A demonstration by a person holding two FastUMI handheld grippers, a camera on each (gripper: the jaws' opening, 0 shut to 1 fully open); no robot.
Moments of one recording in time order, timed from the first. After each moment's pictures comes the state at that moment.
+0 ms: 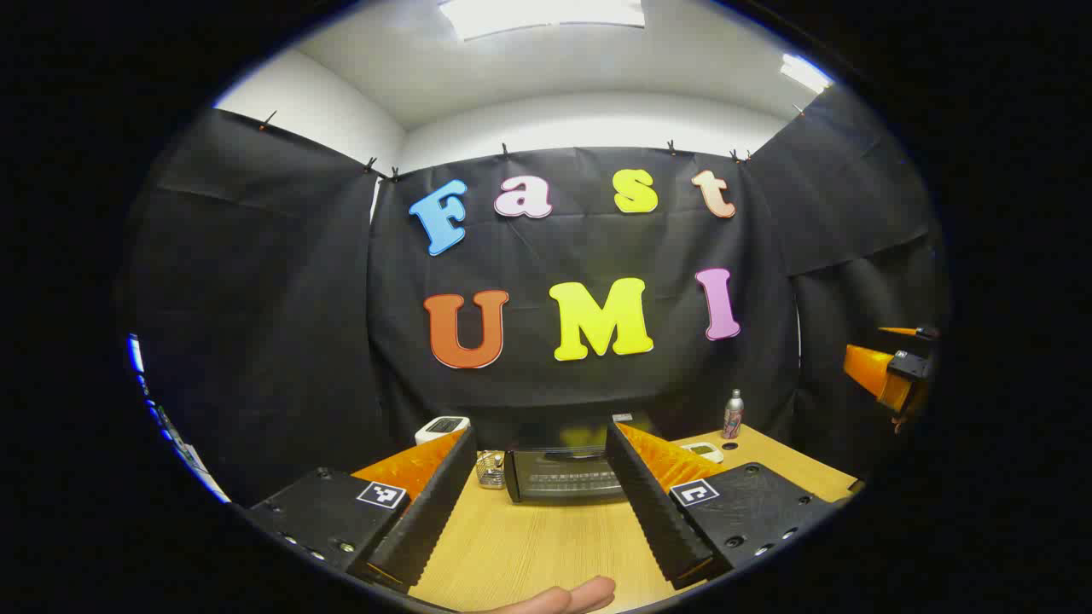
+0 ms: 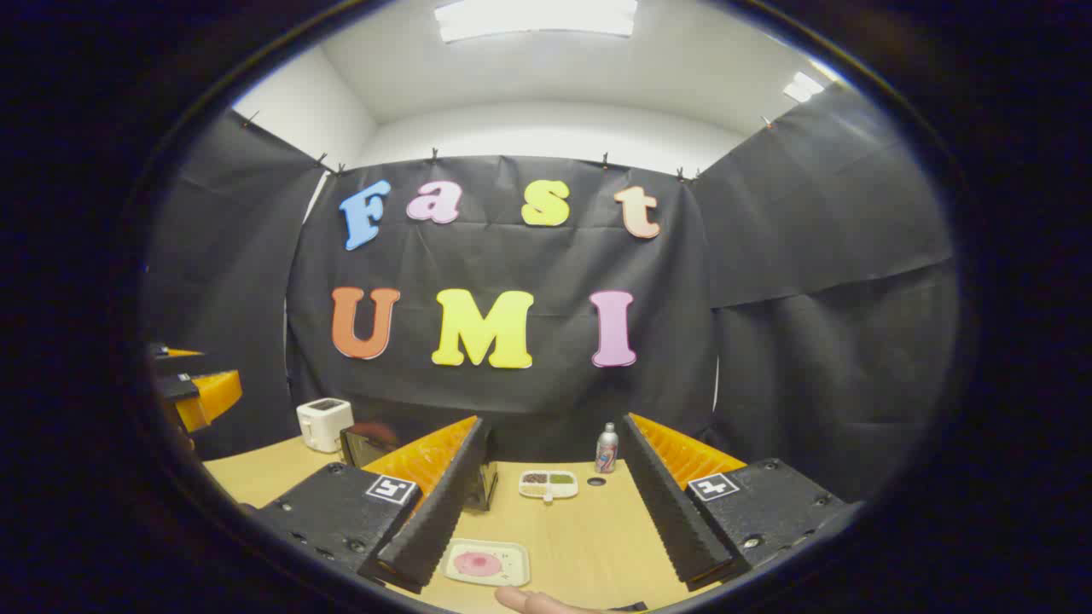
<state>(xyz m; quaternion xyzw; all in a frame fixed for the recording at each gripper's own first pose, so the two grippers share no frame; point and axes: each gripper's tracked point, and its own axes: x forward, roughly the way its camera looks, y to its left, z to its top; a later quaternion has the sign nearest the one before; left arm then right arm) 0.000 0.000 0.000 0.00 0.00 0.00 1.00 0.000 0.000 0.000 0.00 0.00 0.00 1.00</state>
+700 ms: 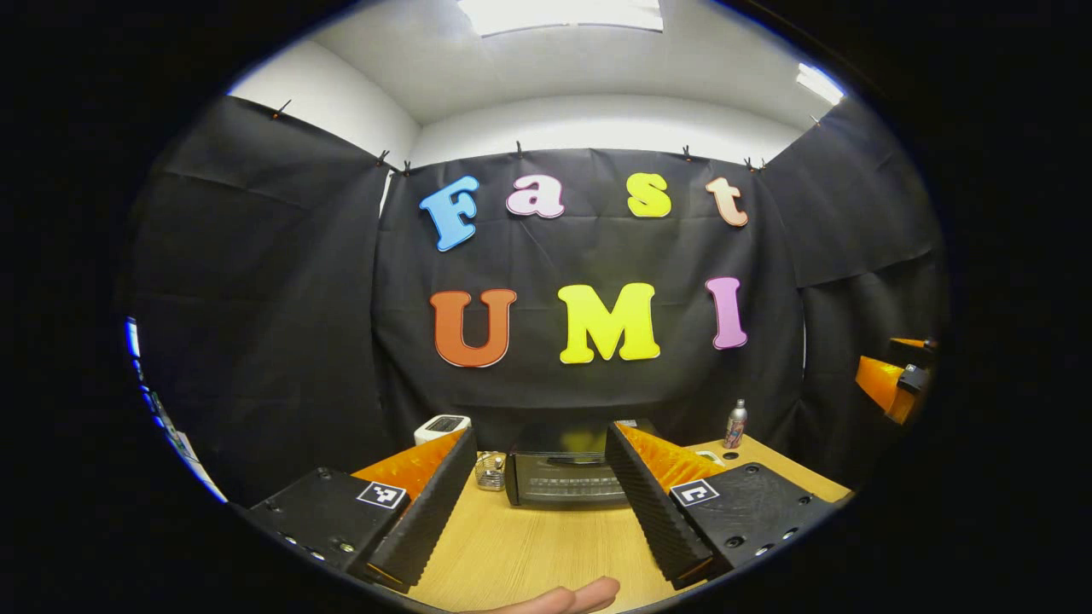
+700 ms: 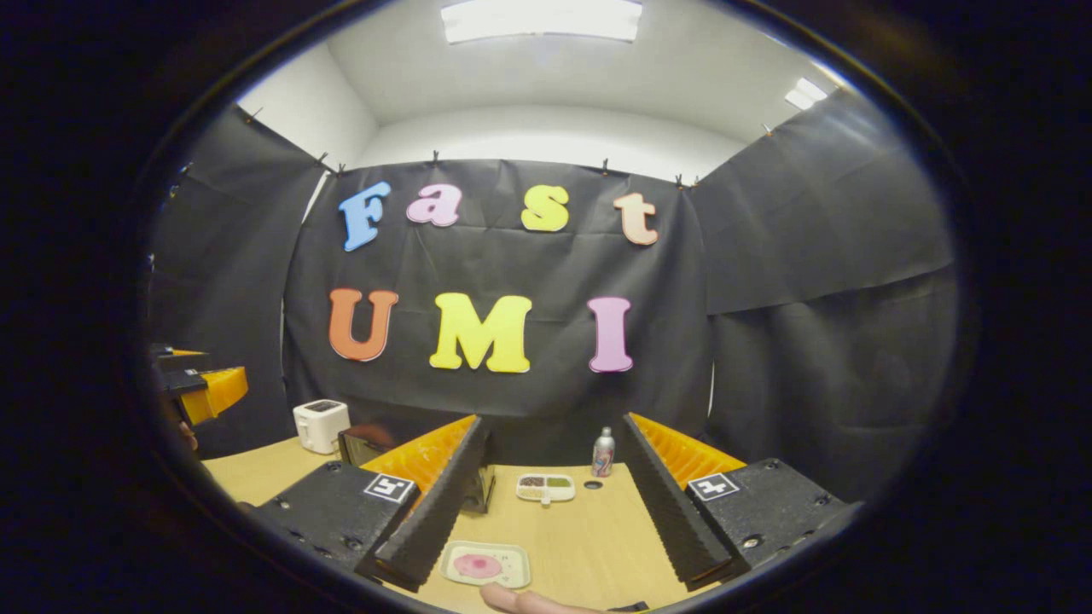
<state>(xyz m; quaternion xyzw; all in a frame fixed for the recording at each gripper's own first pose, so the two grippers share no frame) 0.014 0.005 -0.004 -0.03 0.00 0.00 1.00 -0.006 0.004 0.011 0.03 -0.02 -0.01 1.00</state>
